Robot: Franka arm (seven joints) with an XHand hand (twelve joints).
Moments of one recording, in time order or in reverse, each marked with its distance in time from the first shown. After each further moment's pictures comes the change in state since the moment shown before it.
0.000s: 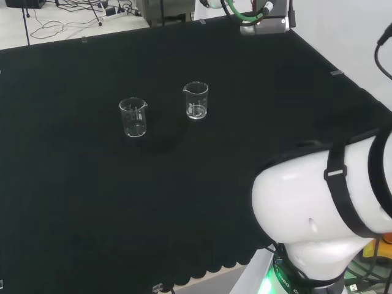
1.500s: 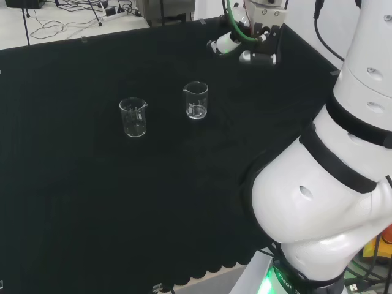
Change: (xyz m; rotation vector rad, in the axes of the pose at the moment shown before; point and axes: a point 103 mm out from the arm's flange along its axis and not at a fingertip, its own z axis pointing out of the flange) arm -0.060 0.142 0.134 0.057 0.165 0.005
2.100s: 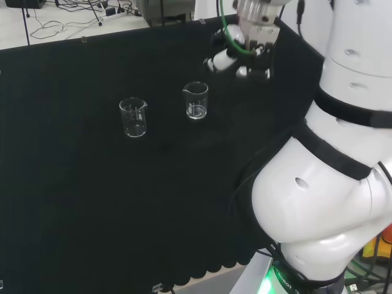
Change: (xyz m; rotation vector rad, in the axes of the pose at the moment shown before) arm -0.008 0.026 0.062 0.066 0.023 -0.061
